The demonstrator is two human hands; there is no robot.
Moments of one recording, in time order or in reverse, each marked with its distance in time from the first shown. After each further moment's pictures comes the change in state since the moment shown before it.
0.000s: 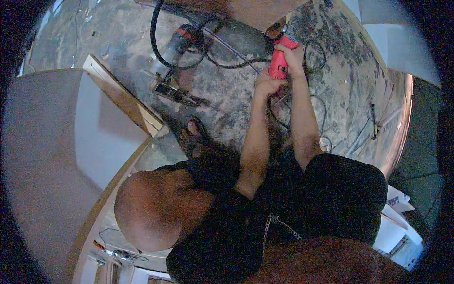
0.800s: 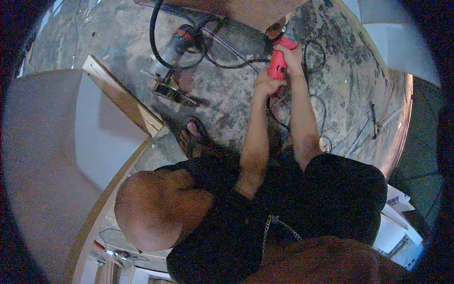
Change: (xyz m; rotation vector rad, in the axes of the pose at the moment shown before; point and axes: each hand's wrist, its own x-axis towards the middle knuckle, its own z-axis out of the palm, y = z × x) left_hand 0.016 -0.026 0.009 -0.046 -0.010 0.086; right_hand 0.004 0.008 0.003 -0.052 0.080 -0.101
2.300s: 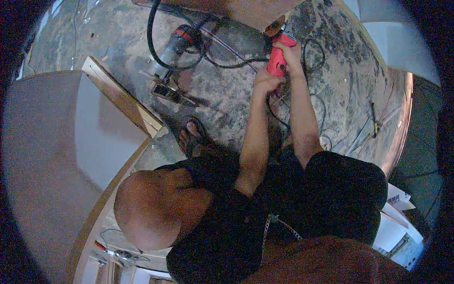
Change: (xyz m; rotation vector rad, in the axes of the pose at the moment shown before) left_hand -0.008 0.037 -0.007 0.130 -0.063 -0.226; right_hand -0.002 -0.005 -0.007 0.091 -0.009 0.114
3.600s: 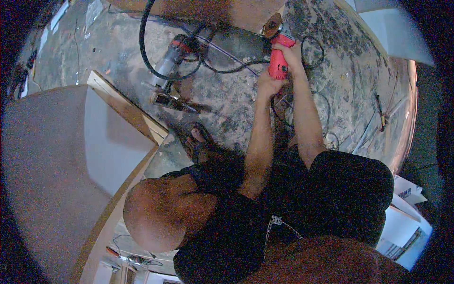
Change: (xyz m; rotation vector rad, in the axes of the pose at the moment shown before) left_hand -0.004 -0.004 0.014 -0.035 0.143 0.237; right_hand 0.011 0.006 -0.011 -0.029 -0.021 -0.018
